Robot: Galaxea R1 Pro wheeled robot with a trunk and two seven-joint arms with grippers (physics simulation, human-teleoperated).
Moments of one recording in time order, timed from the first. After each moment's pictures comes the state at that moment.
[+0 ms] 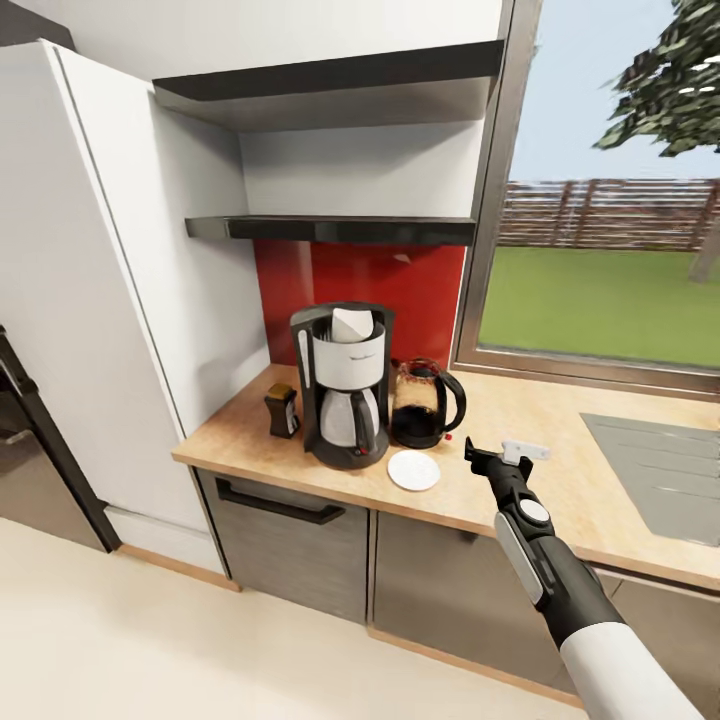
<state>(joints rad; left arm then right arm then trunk) -0.10 0.11 0.51 -0.07 -0.44 -0.12 0.10 -0.61 -0.06 0.10 -1.02 -0.26 0.04 -0.23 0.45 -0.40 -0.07</state>
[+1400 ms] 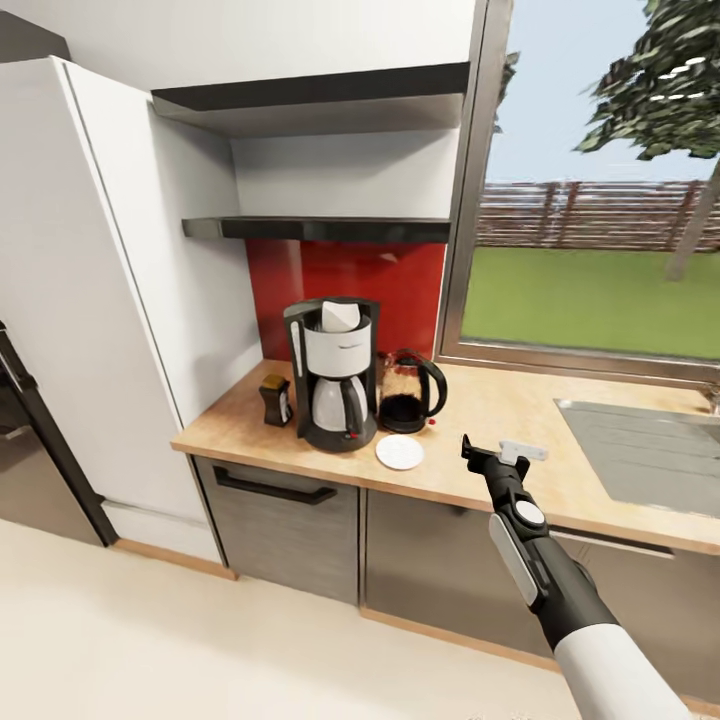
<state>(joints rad) -0.11 0.11 0.51 -0.21 -0.44 -0.17 0.10 -0.60 -0.04 0.10 -1.03 -0.25 0.00 -0.24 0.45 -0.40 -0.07</state>
